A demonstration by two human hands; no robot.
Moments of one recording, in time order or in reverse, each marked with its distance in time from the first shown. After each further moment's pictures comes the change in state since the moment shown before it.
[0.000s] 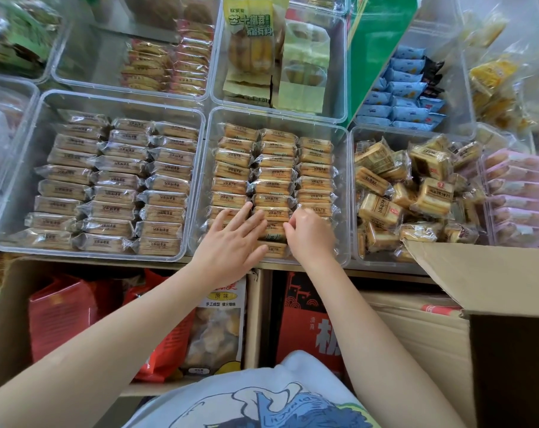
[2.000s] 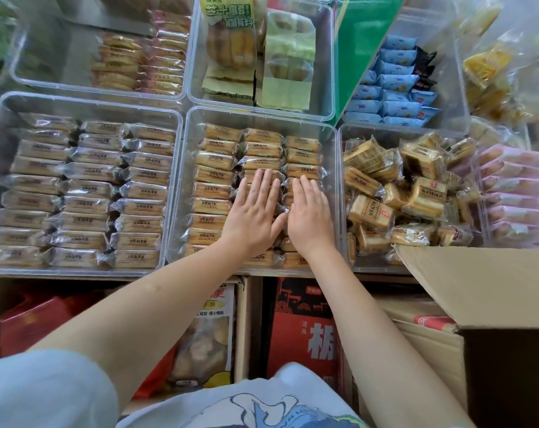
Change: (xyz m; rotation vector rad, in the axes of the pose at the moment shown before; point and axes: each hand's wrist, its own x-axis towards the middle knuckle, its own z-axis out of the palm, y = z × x) left_hand 0.102 0.026 0.015 0.053 0.157 -0.105; right_hand 0.050 0.043 0.018 -0.034 0.116 -0.175
